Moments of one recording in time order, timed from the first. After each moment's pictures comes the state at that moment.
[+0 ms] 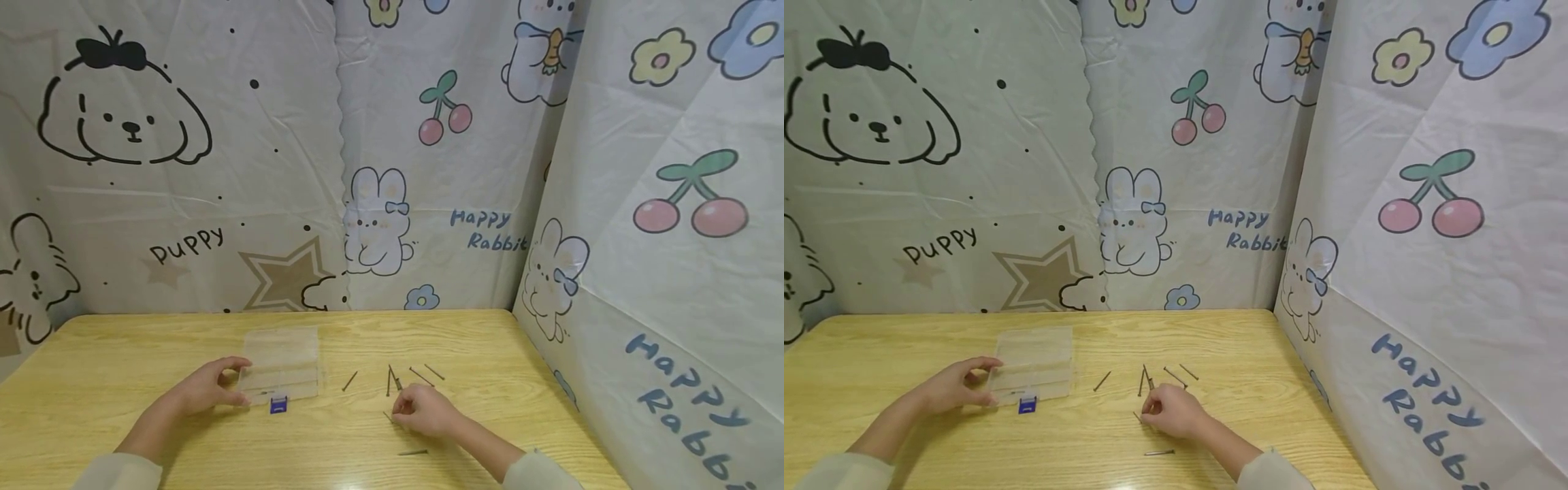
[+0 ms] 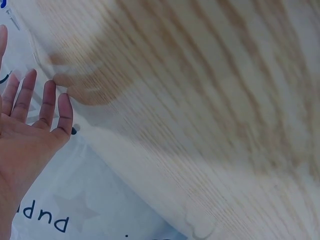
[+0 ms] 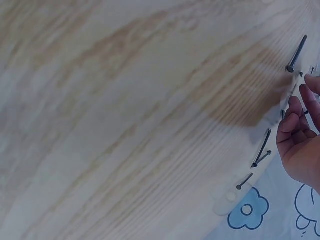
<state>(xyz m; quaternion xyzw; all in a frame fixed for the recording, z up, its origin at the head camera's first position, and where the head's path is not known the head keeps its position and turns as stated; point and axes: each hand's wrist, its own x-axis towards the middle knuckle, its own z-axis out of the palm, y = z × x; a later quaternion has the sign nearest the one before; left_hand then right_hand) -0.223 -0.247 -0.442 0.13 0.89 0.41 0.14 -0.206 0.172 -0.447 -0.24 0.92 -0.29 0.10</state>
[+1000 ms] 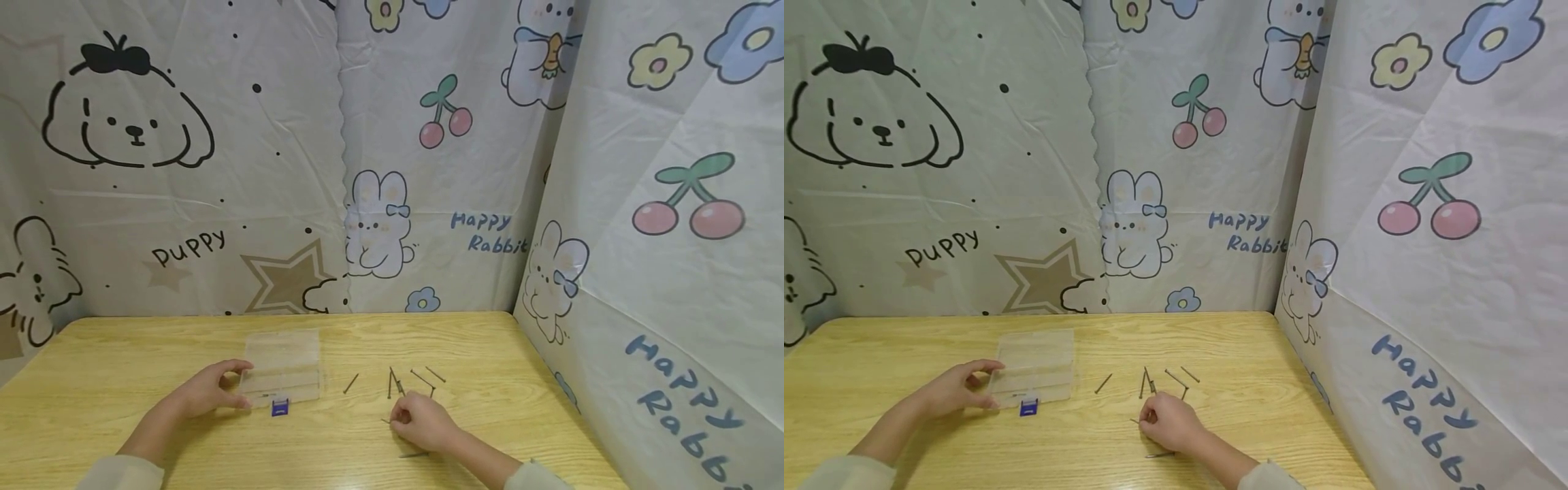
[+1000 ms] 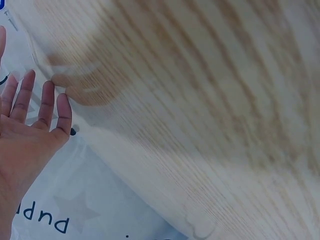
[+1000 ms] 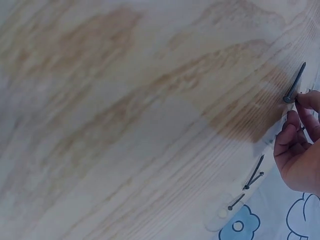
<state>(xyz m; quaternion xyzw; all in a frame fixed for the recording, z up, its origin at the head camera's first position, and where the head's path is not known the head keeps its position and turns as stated) -0.222 -0.247 -0.441 0.13 0.89 0.41 0.13 -0.189 0.159 -0.452 -0.23 0.94 -0.24 0.05</state>
